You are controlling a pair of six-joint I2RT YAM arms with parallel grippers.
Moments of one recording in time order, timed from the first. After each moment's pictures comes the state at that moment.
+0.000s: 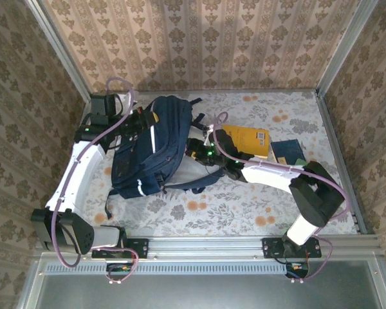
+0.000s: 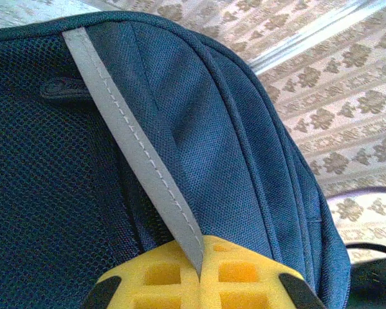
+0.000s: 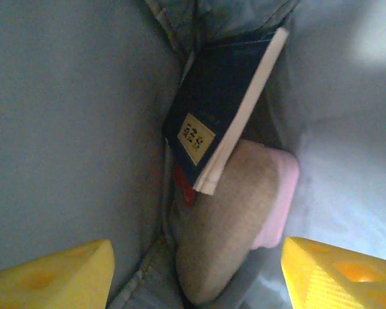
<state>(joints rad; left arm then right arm) -0.18 1.31 1.28 -0.57 0.67 -0.53 0.72 1.62 0.95 0.29 -0.21 1.06</state>
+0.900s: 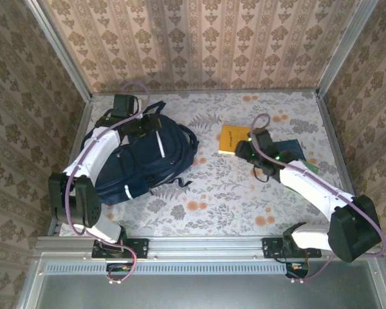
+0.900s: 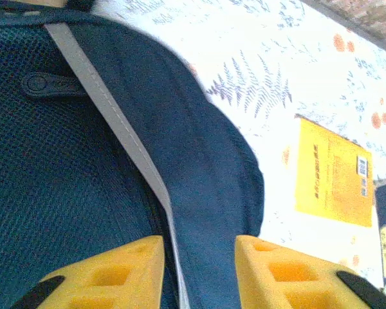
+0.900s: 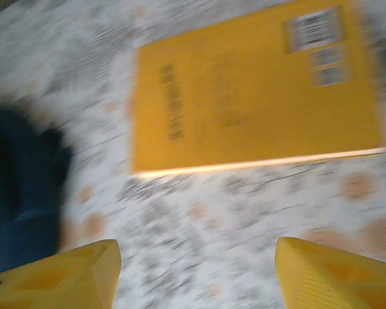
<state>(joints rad) -0.24 1.56 1.30 -0.59 0.35 -0.49 0.39 1.27 0.85 -0.41 0.21 0.74</state>
